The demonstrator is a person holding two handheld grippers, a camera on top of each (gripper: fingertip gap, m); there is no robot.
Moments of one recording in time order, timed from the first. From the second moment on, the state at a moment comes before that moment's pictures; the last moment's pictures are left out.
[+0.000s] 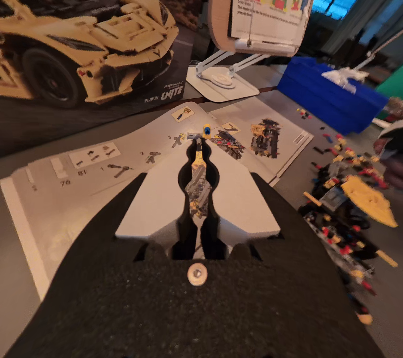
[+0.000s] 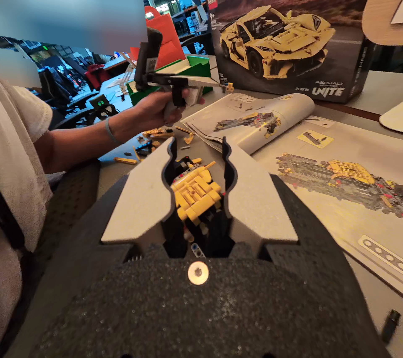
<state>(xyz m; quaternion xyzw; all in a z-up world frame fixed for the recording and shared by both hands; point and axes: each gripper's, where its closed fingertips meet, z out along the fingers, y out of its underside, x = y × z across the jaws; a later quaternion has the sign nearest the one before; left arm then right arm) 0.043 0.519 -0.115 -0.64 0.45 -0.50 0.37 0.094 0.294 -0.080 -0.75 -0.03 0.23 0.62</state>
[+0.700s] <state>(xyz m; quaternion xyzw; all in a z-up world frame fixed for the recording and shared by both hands) 0.040 0.507 -0.138 -0.63 0.53 -0.42 0.39 0.097 0.295 -0.097 -0.77 -0.05 0.19 0.61</state>
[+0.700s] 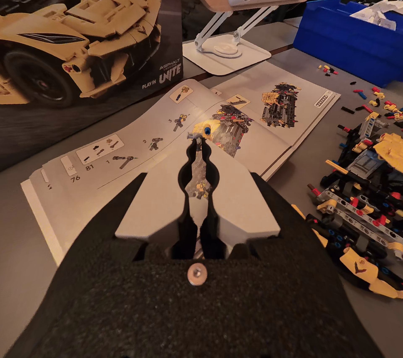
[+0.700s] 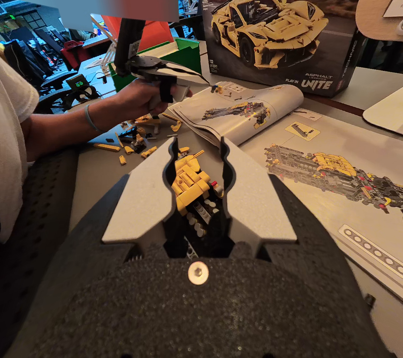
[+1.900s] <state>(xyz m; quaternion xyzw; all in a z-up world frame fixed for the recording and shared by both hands) 0.000 0.542 -0.130 -0.61 0.57 -0.39 0.39 0.093 0.298 -0.113 -0.78 -0.08 0.17 0.59</state>
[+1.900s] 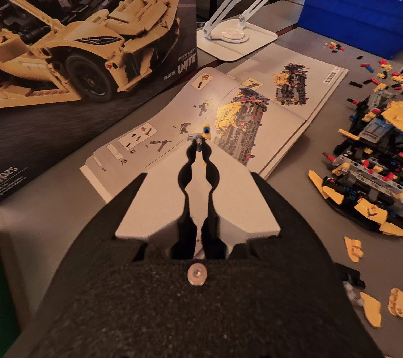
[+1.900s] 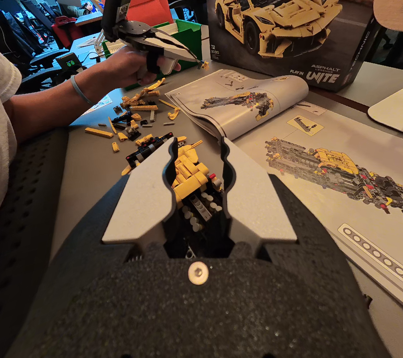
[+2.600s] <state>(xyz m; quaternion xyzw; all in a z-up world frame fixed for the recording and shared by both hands) -0.044 0.392 -0.036 -0.51 0.31 -0.79 0.09 -0.015 0.323 -0.047 -0.77 -0.09 0.34 0.54</state>
